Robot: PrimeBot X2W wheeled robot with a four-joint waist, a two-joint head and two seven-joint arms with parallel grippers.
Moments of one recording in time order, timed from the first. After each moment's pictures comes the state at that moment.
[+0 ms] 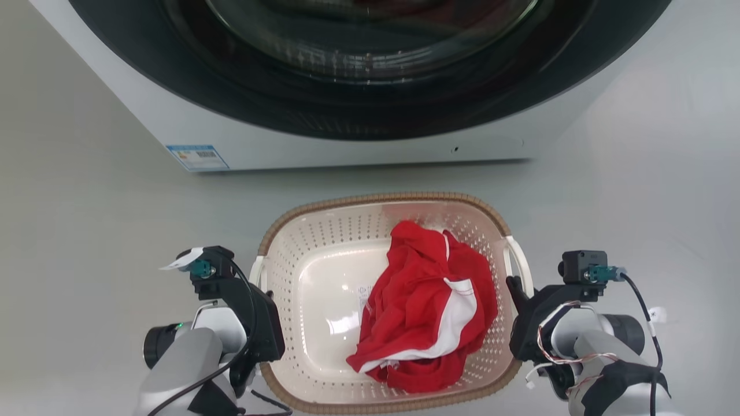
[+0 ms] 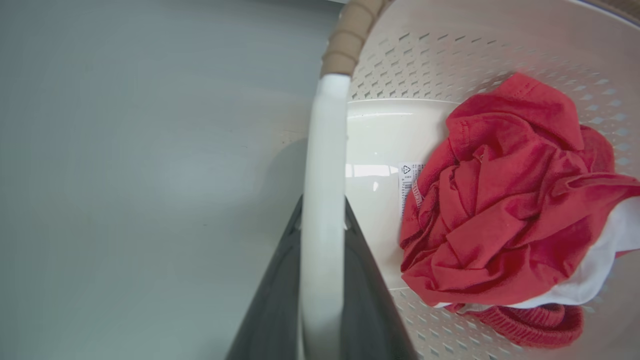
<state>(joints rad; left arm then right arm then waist) -0.81 -0.01 -0.30 1.26 -0.57 -0.11 0.12 -0.80 -0.03 0.38 1.24 0.50 0.12 -0.06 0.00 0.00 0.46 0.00</state>
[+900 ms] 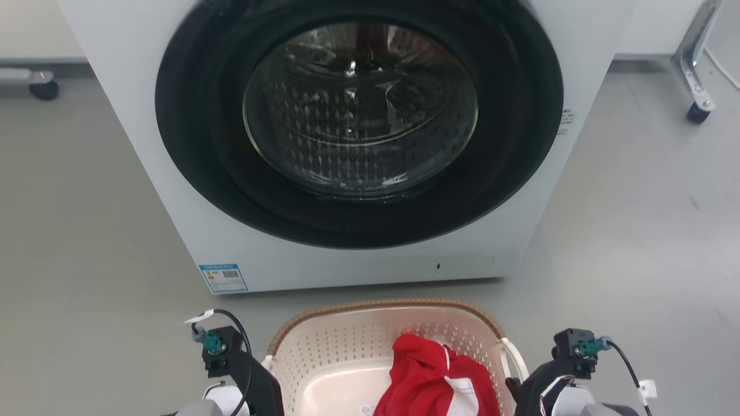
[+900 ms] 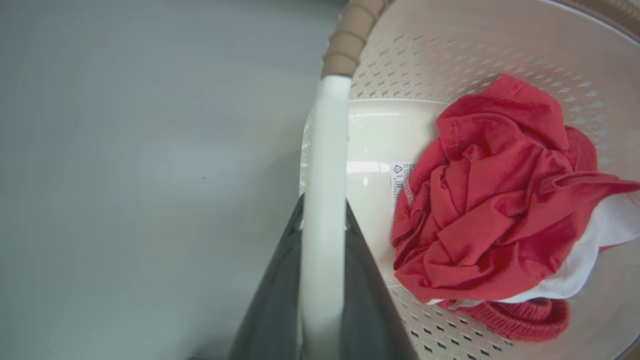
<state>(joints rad) -0.65 -0.01 -0.33 1.29 -0.63 -0.12 0.31 -0.64 -0.02 0.40 1.28 0.57 0.13 0.12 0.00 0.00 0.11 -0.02</state>
